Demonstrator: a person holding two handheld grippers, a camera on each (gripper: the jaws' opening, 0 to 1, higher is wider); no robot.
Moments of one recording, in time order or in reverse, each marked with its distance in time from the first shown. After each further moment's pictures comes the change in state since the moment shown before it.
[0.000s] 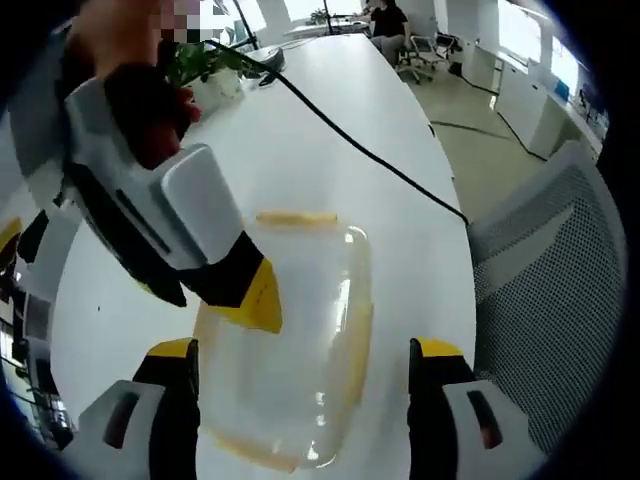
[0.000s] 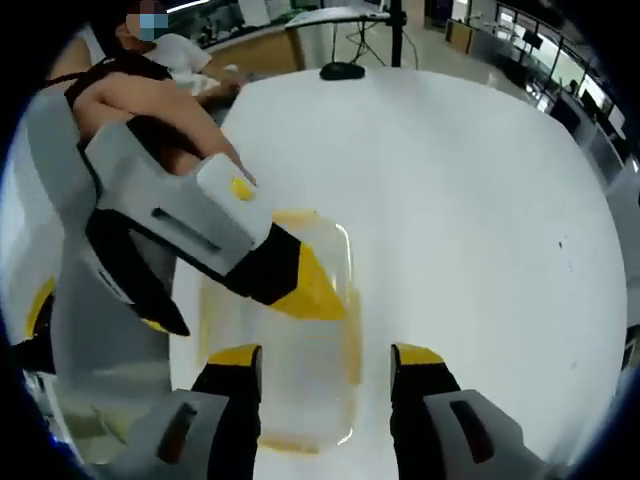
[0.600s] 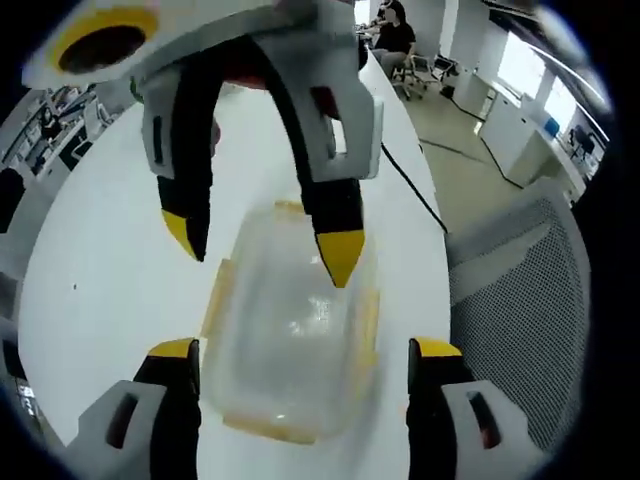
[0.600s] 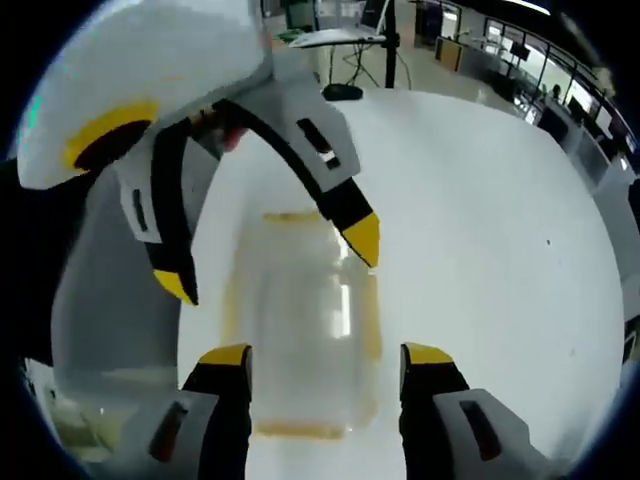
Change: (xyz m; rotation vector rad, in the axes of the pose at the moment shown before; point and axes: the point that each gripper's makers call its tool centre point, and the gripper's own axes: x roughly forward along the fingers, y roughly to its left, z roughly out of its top) left arm -0.011 0.015 -0.019 -0.059 0.052 -0.174; right arm -0.015 0.017 -0.009 0.000 -0.090 -0.040
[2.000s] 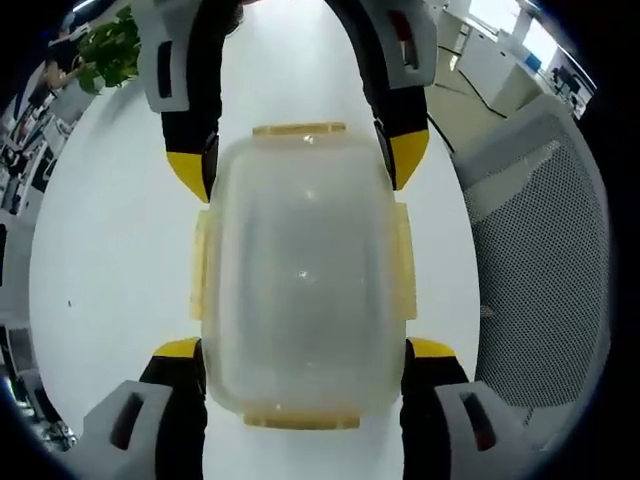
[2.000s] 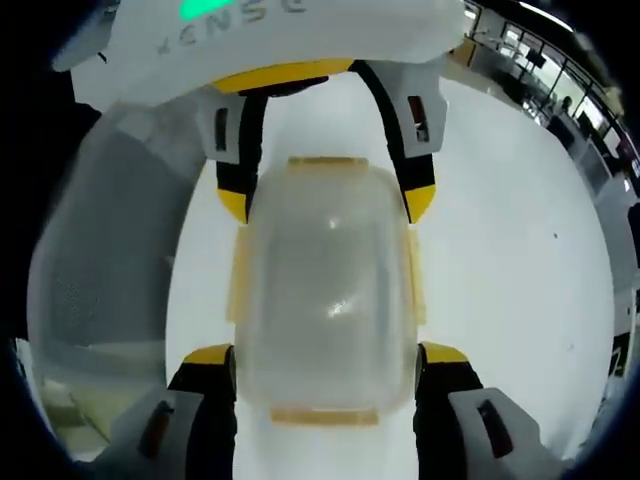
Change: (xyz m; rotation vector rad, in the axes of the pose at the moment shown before) left arm 0.024 0.009 -0.033 0.172 0.193 -0.015; right arm 0.020 0.015 -0.033 -0.067 0.097 -0.037
